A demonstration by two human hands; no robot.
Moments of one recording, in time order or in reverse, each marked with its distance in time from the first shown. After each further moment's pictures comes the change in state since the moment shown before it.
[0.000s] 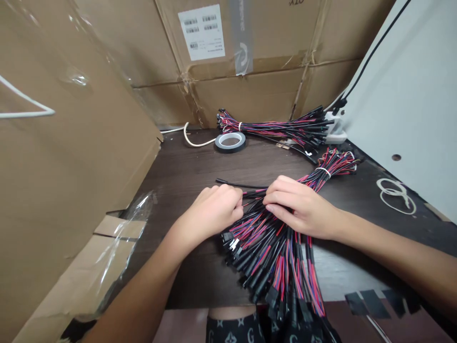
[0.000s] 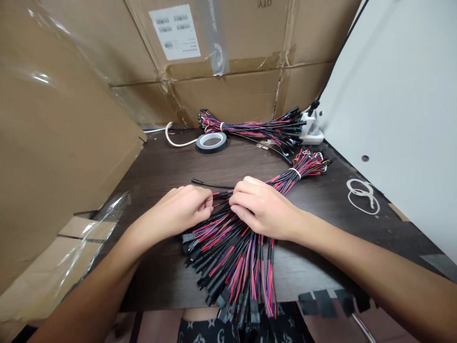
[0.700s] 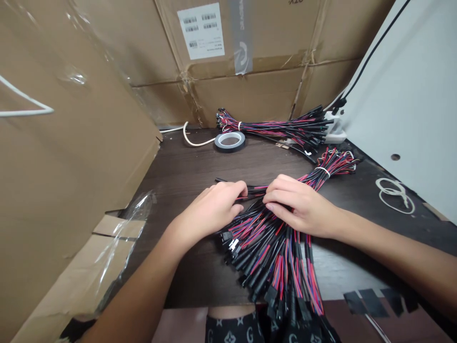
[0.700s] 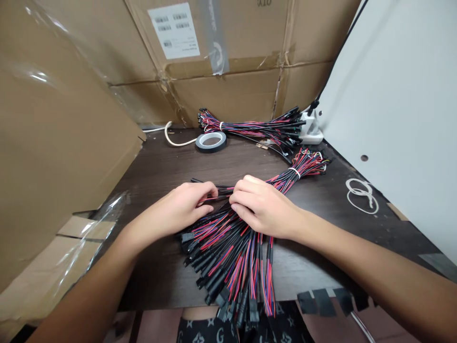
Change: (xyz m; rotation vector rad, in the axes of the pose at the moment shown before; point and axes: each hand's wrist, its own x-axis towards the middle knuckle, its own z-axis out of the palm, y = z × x) left_hand 0.001 -0.013 0.006 -0.286 0.054 0.095; right_hand 0.000 0.000 -0.001 -0.014 -0.003 0.006
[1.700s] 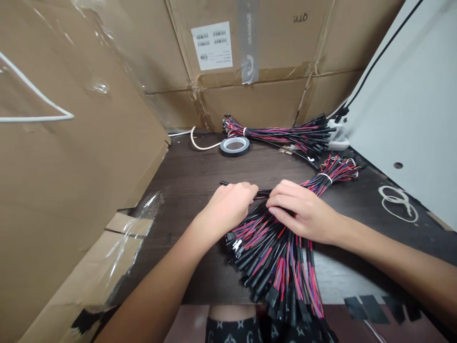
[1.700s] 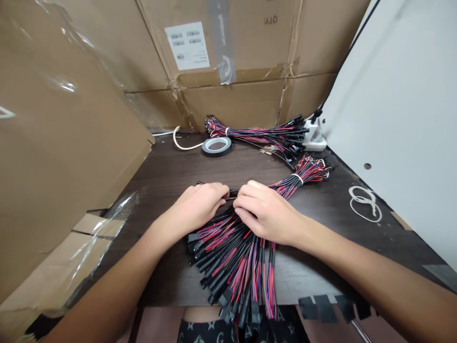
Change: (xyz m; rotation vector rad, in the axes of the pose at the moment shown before) left_hand 0.016 0.018 0.007 0.312 0.022 -0.008; right_hand 0.002 -0.006 -0.001 -0.026 0.020 -0.009
